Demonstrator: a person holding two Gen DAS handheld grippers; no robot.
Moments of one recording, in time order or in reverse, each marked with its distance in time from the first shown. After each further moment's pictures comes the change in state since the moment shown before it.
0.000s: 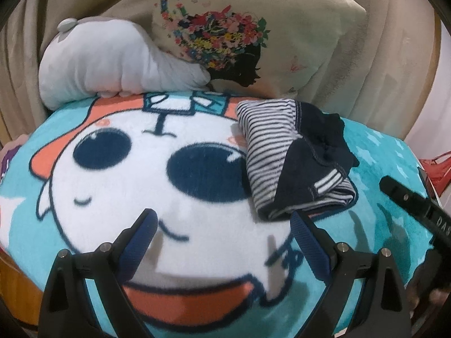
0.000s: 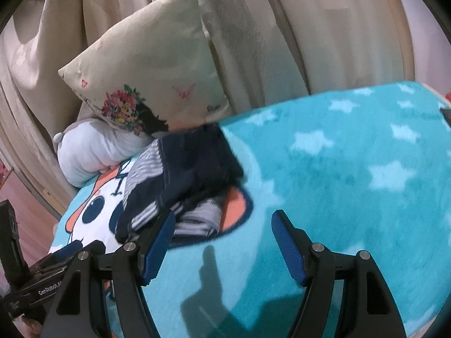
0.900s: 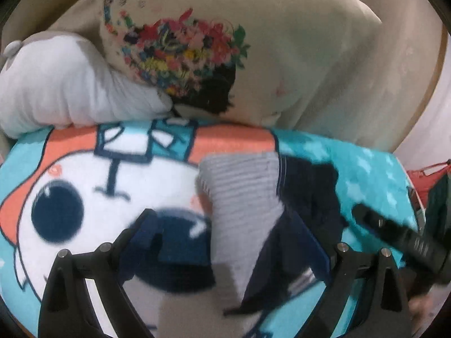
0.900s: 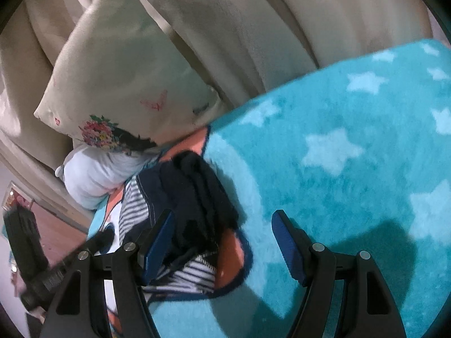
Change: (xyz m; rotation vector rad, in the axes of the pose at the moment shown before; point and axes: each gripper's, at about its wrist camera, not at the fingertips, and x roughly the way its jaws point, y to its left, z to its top) left arm 0.053 -0.019 0.094 0.013 0.063 -0.123; right arm 0.059 -0.036 0.052 0.175 0.102 0.123
